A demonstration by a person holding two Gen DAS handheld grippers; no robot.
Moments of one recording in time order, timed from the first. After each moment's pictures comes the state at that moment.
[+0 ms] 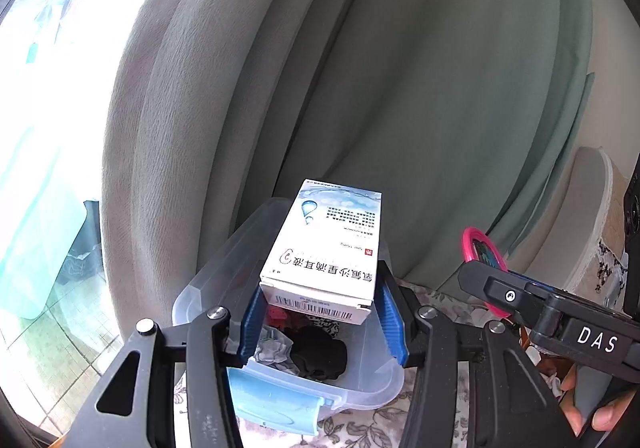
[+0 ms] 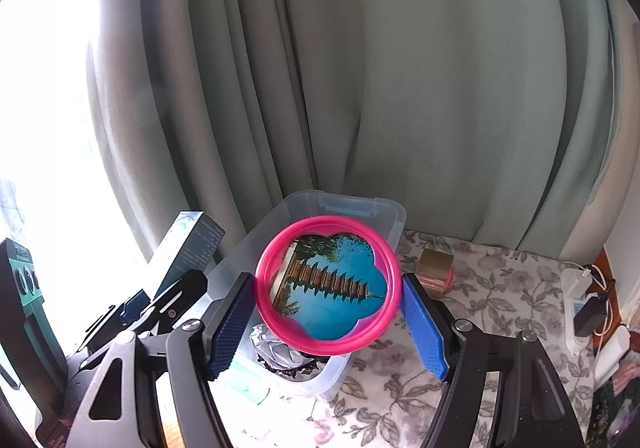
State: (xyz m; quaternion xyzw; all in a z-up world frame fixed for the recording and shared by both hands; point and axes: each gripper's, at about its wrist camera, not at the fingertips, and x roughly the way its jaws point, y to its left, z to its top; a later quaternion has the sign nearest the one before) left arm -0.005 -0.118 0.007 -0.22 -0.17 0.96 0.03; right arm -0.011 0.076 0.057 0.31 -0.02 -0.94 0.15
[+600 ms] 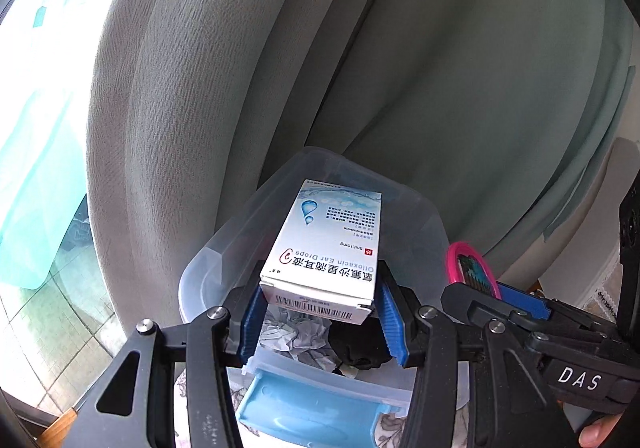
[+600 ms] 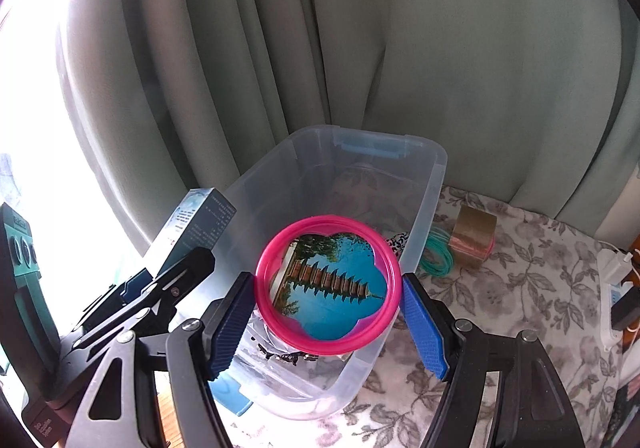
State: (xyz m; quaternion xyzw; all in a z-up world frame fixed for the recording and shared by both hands) left arm -0.061 -0.147 -0.051 -0.28 -0.19 0.94 0.01; right arm -0.047 0.041 0.002 0.38 0.00 -0.91 0.18
